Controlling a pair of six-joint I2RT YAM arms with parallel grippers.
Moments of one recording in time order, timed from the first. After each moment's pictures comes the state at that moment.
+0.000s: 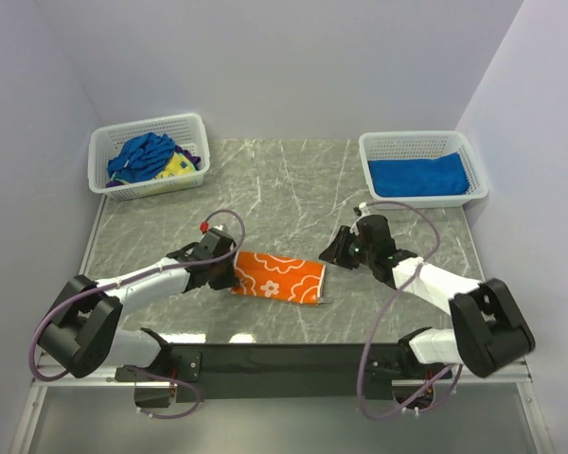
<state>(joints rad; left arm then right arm) -0.59 1.32 0.59 -0.28 -0.04 -0.80 0.41 1.33 0.52 0.10 -0.28 0.72</state>
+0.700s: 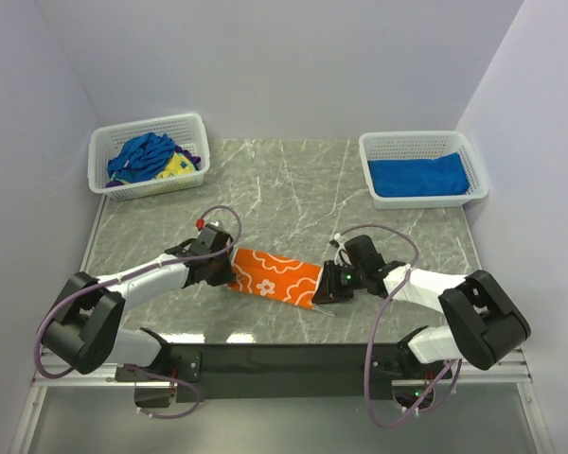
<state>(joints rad) -0.54 1.35 0.61 -0.29 -0.05 -0.78 0.52 1.36 0.44 -0.04 -0.51 0.59</state>
